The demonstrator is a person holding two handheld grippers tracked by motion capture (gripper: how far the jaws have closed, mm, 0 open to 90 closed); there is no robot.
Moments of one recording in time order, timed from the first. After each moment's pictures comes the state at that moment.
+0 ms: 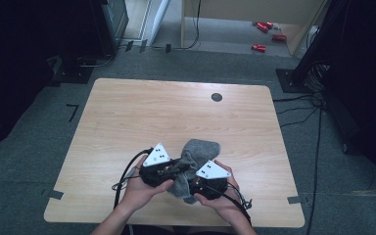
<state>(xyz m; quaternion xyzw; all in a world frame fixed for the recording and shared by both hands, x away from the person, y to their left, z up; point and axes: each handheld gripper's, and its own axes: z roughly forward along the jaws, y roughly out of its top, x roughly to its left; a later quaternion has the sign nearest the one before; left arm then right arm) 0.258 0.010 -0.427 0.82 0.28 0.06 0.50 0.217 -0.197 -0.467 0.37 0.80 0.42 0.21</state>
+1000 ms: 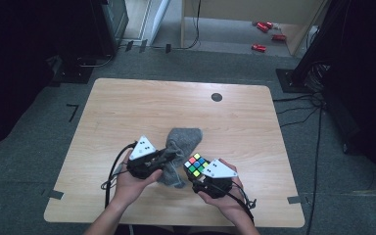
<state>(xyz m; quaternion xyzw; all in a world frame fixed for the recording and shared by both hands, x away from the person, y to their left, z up) 0.274 0.041 -0.424 0.79 0.33 0.12 0.50 0.217 -0.210 -0.461 0.37 0.79 0.44 0.23</state>
